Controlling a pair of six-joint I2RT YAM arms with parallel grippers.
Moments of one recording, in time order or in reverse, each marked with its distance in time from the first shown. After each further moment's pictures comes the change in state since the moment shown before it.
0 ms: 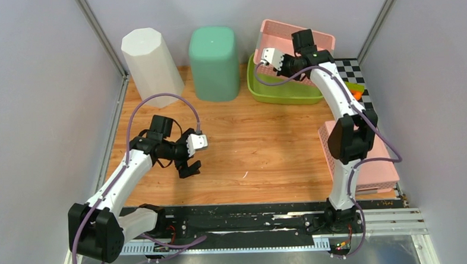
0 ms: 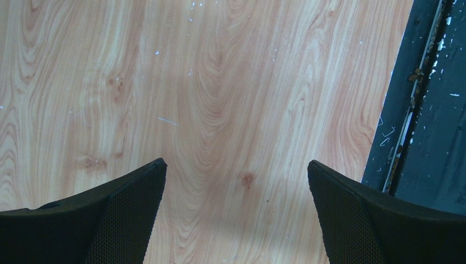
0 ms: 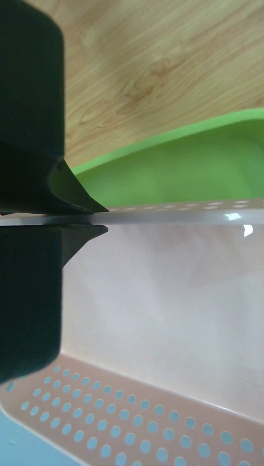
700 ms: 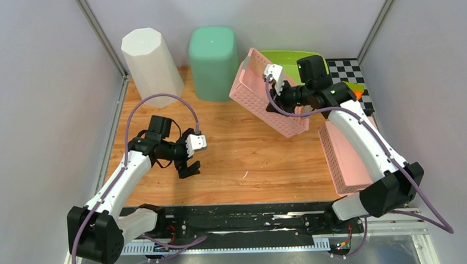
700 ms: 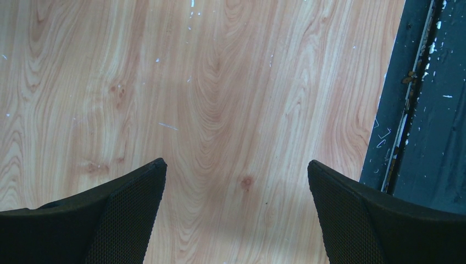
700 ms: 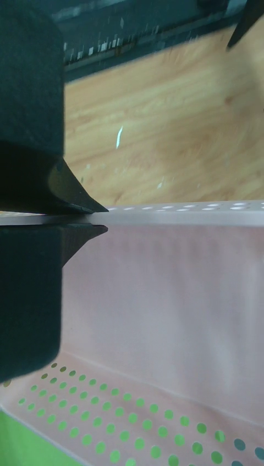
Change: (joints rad) left arm 0.009 -0.020 0.000 -0.008 0.029 0.015; right arm 0.156 -0.583 -0.502 0.022 -0.346 0.500
